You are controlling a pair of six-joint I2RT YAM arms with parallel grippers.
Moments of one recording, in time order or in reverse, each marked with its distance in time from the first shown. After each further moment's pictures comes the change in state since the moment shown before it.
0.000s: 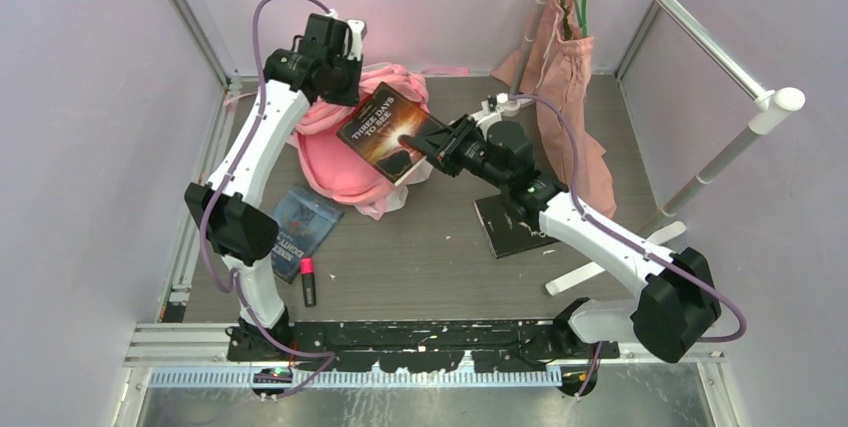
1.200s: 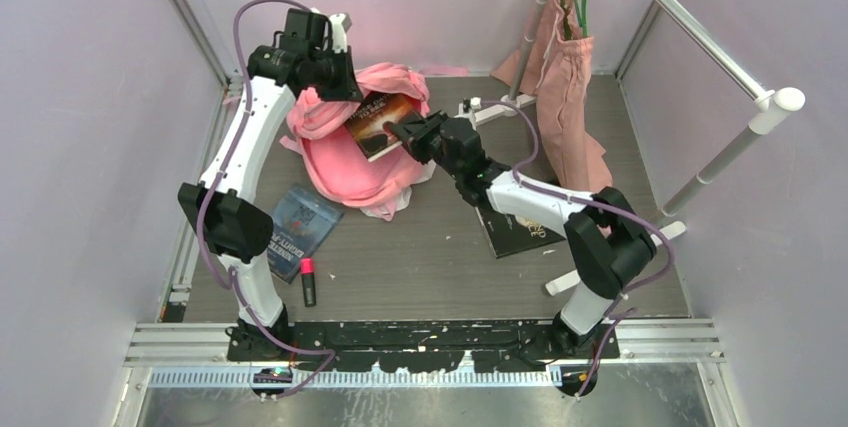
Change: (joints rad) left arm 0.080 0.006 0.020 0.014 0.253 -0.137; right arm 0.045 0.366 0.105 0.228 0.242 0.086
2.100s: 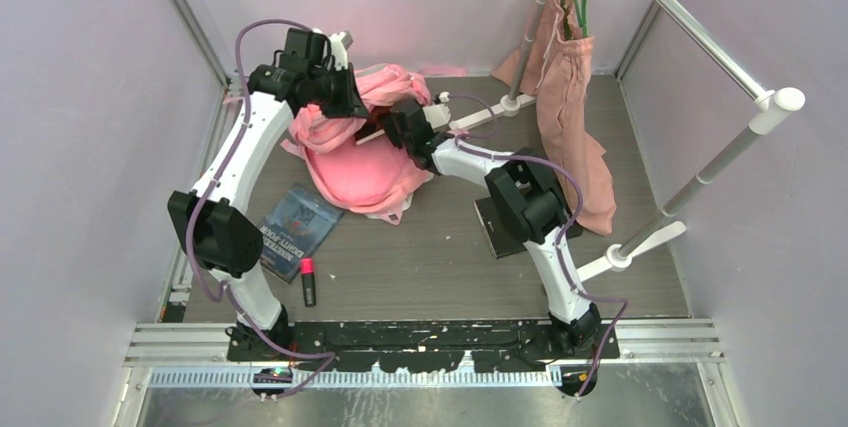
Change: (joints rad) left arm 0.000 -0.110 -0.248 0.120 0.104 -0.054; right arm -0.006 0.612 0.641 -0.294 0.275 0.052
